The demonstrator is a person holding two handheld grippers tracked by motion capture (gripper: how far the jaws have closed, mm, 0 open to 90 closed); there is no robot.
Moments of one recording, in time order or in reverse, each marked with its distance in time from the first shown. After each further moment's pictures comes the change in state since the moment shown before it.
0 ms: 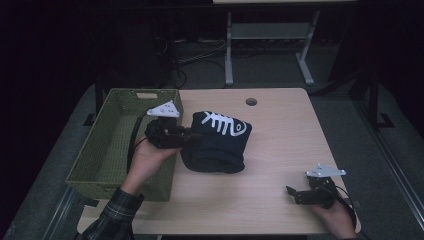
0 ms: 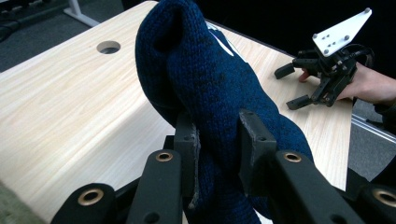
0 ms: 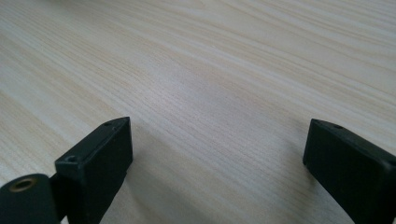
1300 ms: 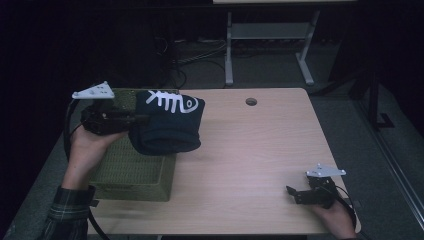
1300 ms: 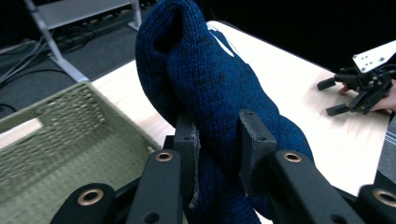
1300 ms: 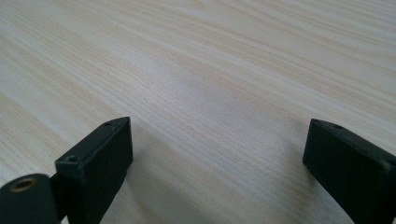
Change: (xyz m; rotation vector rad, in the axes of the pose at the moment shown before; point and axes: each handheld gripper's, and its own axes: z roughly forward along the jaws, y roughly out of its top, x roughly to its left) left arm 0.039 -0.007 -0.124 -0.061 0.184 -0.049; right arm 0.000 0.000 0.000 -0.002 -0.003 0.003
